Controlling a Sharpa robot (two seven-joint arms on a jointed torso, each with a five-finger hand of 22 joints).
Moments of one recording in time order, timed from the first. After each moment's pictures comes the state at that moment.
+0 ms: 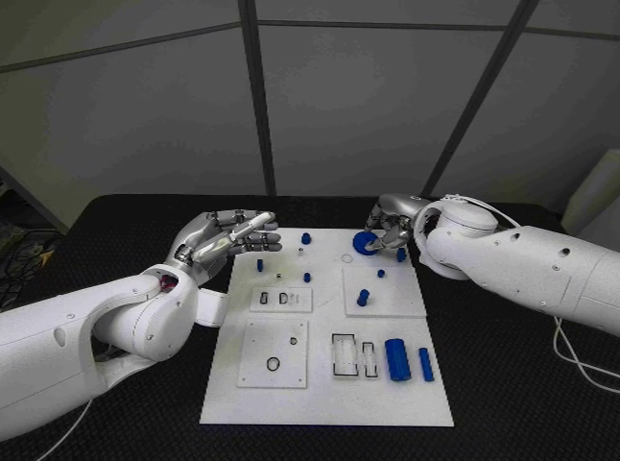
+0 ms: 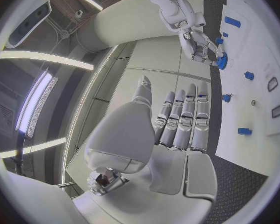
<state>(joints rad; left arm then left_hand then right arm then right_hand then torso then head) 1.17 -0.93 0.04 1.66 -0.05 -0.33 0.46 1.40 0.07 -0.21 0.03 0.05 0.85 0.22 0.21 0.09 0.92 0.18 0.22 0.07 1.04 0.14 0.15 0.08 0.20 0.86 0.25 0.39 0.16 1.31 -0.61 0.04 1.18 -1.49 -0.14 -0.25 1.39 -0.11 0.25 0.16 0.14 1.05 0.11 0.09 0.14 1.41 0.02 1.31 1.31 1.47 -0.04 1.49 1.31 0.01 1.47 0.07 1.57 1.31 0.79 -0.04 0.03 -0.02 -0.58</state>
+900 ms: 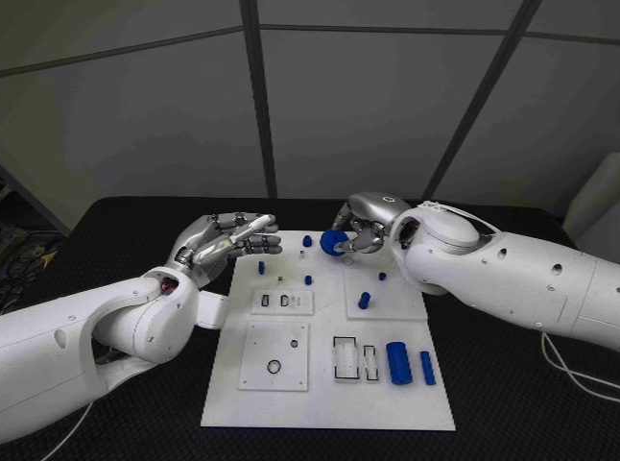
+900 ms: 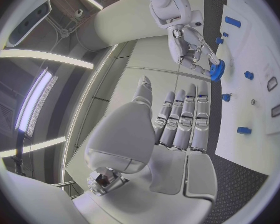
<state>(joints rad) 1.17 -0.93 0.04 1.66 -0.04 -0.33 0.45 1.40 0.07 -0.21 0.03 0.05 0.85 0.22 0.21 0.09 0.92 0.18 0.22 0.07 1.04 0.14 0.15 0.08 0.20 0.86 0.25 0.39 0.16 1.31 -0.59 0.04 1.36 -1.59 -0.25 -0.26 1.39 -0.09 0.26 0.16 0.15 1.05 0.11 0.09 0.14 1.43 0.01 1.32 1.31 1.47 -0.04 1.49 1.31 0.01 1.47 0.07 1.57 1.31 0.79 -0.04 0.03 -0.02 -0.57</state>
